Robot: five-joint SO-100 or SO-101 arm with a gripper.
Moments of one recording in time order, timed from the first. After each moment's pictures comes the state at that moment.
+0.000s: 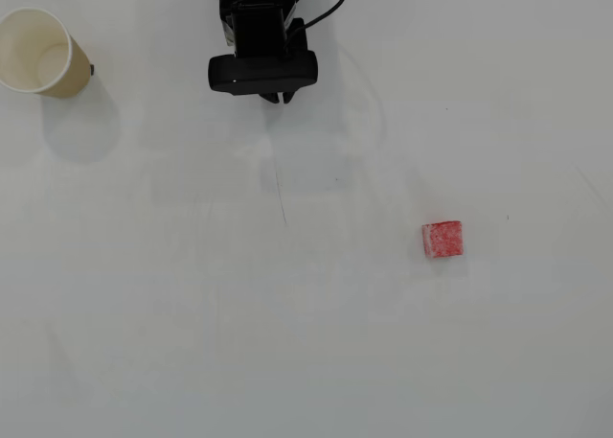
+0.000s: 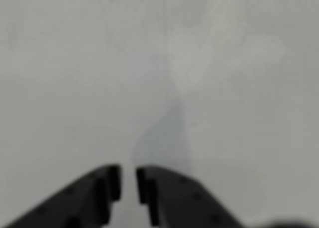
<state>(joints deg) -0.8 178.2 177.0 65.4 82.8</state>
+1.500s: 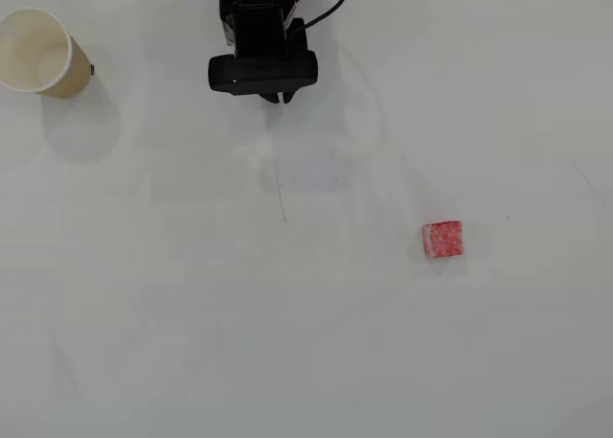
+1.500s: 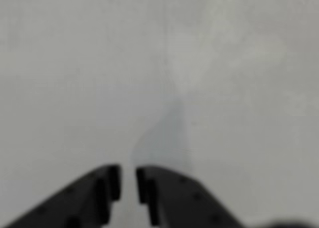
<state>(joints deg) -0.8 178.2 177.0 65.4 82.8</state>
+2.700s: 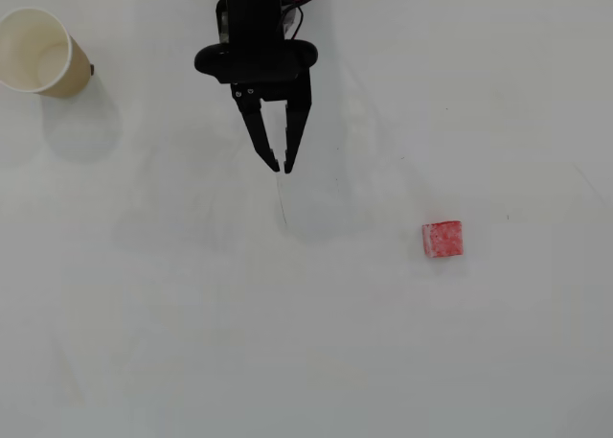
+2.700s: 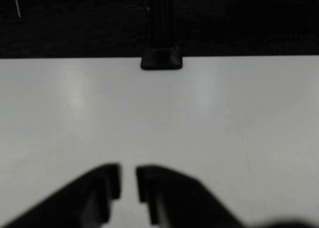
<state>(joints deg) -0.8 178.2 177.0 21.5 83.0</state>
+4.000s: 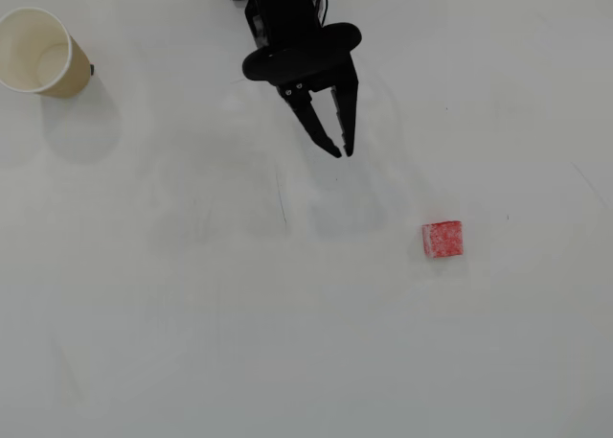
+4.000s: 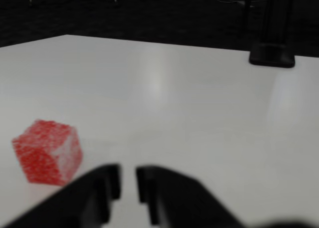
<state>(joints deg) -17.2 178.2 177.0 22.6 83.0</state>
